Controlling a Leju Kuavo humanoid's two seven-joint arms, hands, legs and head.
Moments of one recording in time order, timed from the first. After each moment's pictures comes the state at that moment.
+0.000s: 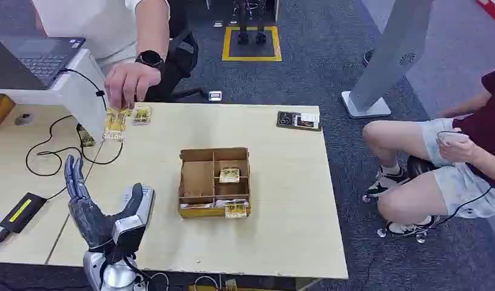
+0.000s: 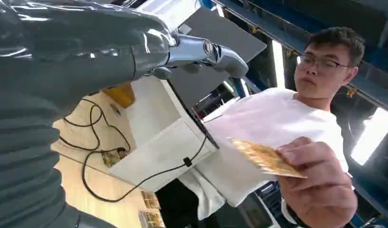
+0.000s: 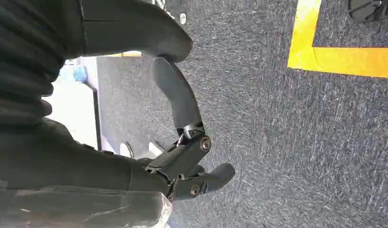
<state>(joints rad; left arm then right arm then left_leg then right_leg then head) -0.02 -0.28 0.09 -1.52 -0.63 0.69 -0.56 0.00 0.22 -1.15 -0.38 1.57 -0.27 0.06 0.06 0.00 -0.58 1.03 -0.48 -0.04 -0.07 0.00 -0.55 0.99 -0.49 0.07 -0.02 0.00</state>
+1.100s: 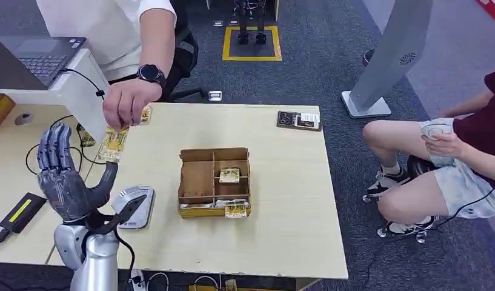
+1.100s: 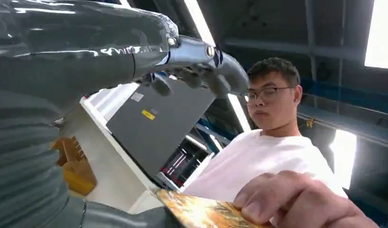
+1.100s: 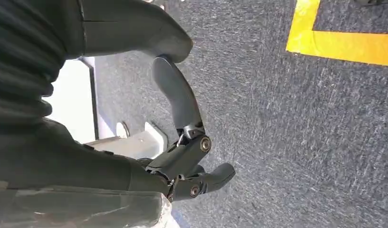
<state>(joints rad) -0.20 -0.30 0.31 -1.54 -0.99 0.69 -0.58 -0.02 0.15 -1.06 -0.28 1.57 -0.31 0.06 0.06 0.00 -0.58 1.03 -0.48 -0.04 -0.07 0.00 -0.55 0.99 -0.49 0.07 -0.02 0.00</state>
